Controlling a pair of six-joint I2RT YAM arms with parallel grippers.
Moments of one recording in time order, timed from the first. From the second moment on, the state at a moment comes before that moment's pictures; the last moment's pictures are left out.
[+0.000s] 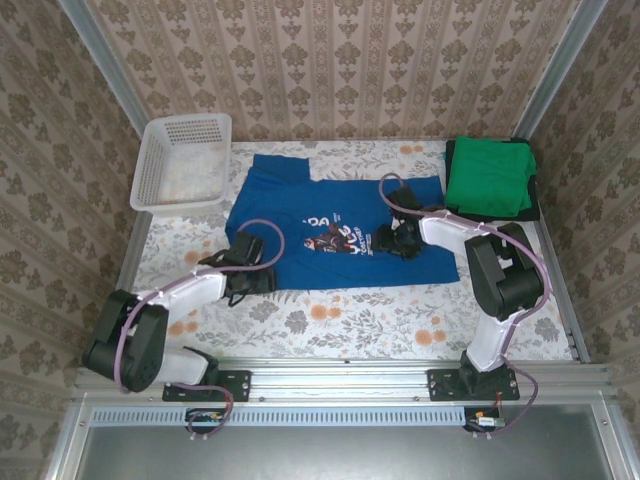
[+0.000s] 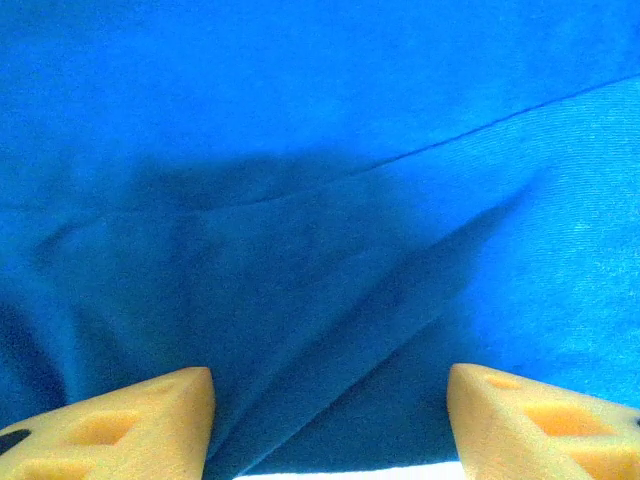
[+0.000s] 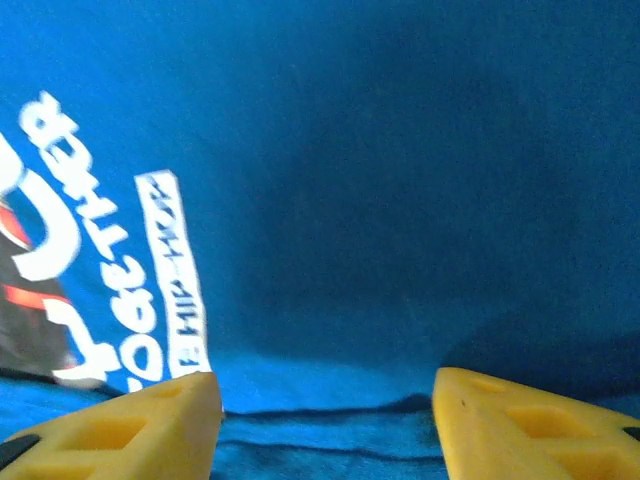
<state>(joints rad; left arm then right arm) -0.47 1.33 0.58 -0.40 -0.03 -0.45 0.34 1.81 1.08 -0.48 -0.11 0.53</state>
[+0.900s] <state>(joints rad) -0.41 1.41 0.76 -0.42 0.06 -0.39 0.36 1.64 0.95 -0.51 -0.03 0.56</state>
